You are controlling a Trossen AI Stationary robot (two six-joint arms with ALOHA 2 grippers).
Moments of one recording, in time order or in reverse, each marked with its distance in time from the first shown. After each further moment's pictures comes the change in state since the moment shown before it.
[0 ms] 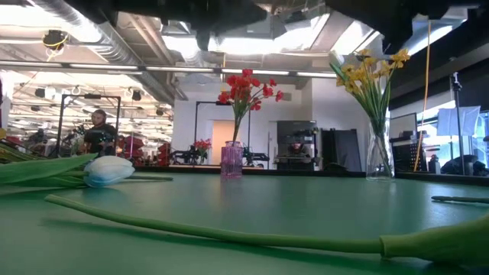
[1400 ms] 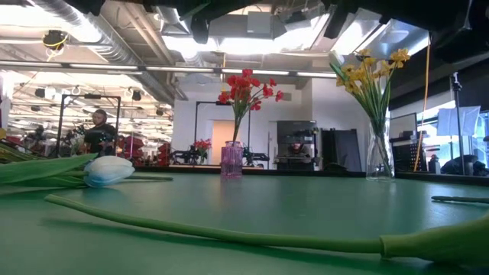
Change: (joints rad) left arm -0.105 -0.001 0.000 -0.062 0.050 -0.085; right arm -0.346 -0.005 0.012 0.329 -0.442 -0.105
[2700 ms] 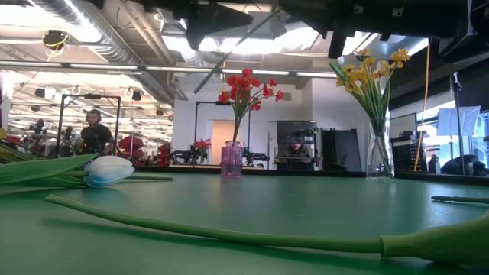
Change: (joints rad) left arm 0.091 -0.097 0.053 -0.292 0.095 -0.103; right arm 0.002 0.000 0.000 -0.188 0.143 0.006
